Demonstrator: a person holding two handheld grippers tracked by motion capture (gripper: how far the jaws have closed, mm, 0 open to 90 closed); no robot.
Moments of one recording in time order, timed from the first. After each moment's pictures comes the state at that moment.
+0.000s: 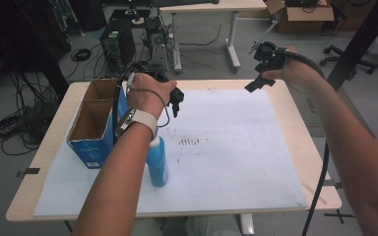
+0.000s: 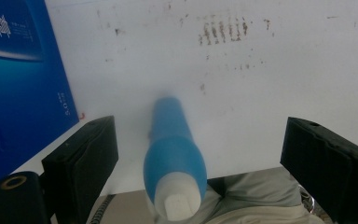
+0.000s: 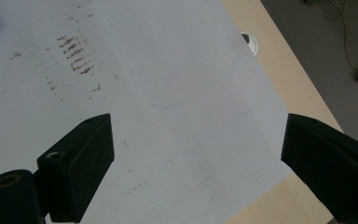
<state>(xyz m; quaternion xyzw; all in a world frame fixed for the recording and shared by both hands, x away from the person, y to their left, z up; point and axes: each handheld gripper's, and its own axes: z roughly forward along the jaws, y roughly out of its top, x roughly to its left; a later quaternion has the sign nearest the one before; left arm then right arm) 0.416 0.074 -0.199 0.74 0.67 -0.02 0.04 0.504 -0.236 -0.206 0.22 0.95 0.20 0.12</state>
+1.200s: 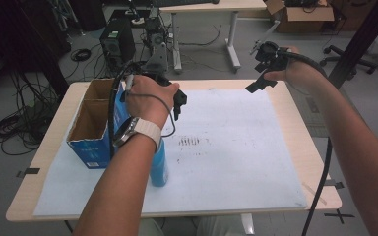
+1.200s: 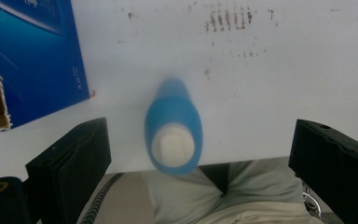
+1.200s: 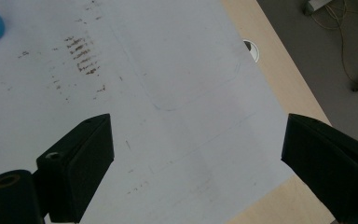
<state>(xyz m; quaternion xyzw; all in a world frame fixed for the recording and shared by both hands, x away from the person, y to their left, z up) 0.374 0.065 -0.178 0.72 0.69 0.01 0.03 0.496 -0.237 -0.202 0.21 0.95 0.21 0.13</state>
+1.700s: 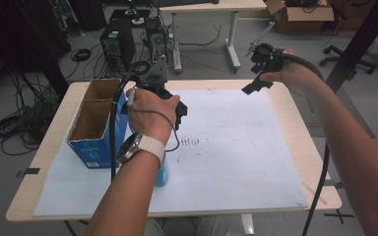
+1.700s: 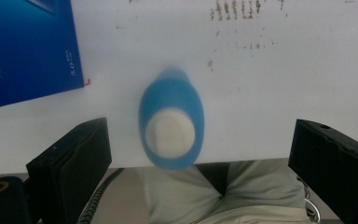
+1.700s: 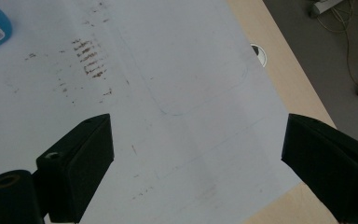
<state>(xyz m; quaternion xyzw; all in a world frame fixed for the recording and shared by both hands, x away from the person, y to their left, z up) 0.360 0.065 -0.198 0.71 0.70 0.01 0.04 0.494 -0.225 -0.205 0.20 0.95 0.21 0.12</state>
